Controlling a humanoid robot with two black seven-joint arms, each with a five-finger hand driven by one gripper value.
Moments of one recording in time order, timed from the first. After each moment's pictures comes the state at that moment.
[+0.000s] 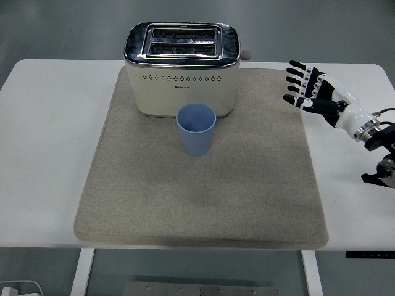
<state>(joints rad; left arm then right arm) 0.03 0.00 -0.05 -0.17 -0.03 -0.08 0.11 0.80 -0.53 0.42 0.98 -0.39 0.13 0.40</state>
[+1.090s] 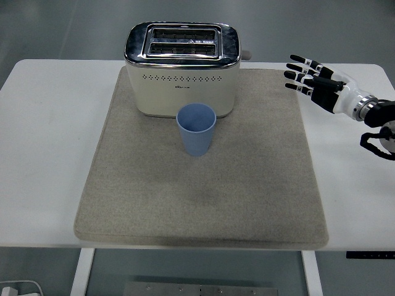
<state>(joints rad) 0.03 0.00 -0.05 -0.17 -0.03 -0.08 0.11 0.93 -0.48 0.45 0.91 -0.08 0.14 0.04</state>
